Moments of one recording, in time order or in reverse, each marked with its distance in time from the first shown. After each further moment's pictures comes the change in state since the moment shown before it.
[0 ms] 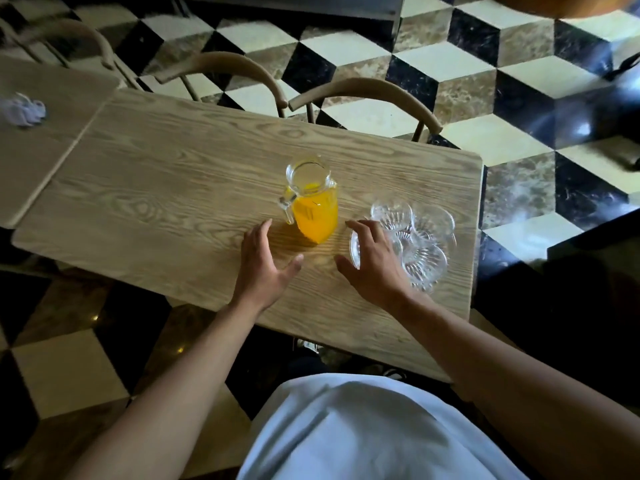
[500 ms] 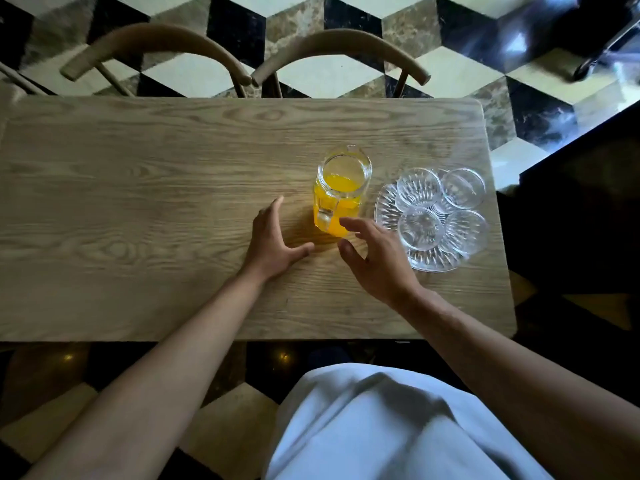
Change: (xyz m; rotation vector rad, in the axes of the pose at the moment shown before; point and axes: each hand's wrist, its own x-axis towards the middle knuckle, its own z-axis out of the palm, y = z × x) left_hand 0.136 -0.078 -0.016 -0.026 -0.390 0.138; right_hand 0.044 -0.069 0.072 0.164 0.210 0.194
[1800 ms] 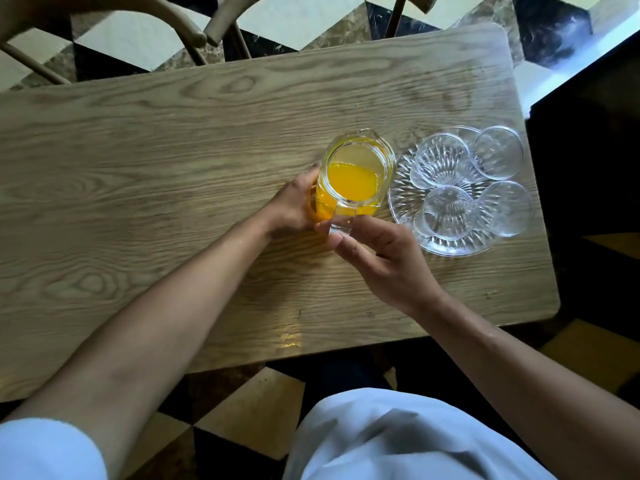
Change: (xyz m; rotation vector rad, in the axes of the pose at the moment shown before) left_hand 0.122 0.009 0.013 -0.066 -0.549 0.395; right_hand 0.028 -0.003 0.033 0.572 0.070 0.094
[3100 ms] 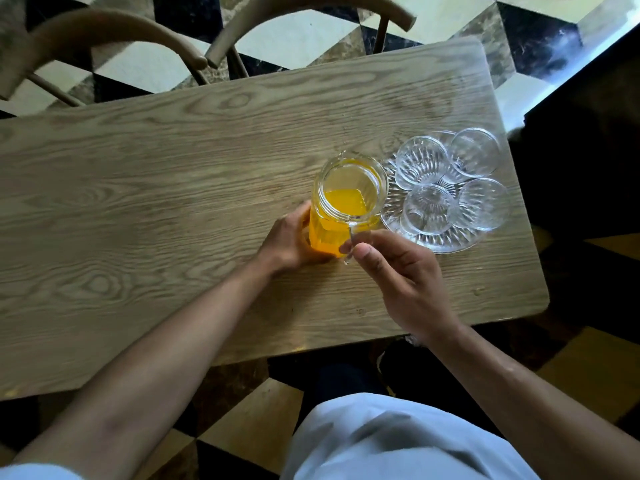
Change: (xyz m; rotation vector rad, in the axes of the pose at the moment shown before) left_hand -0.046 0.017 0.050 0.051 0.222 -0.213; right_hand -0.048 -0.015 -0.027 0.103 0.130 -0.032
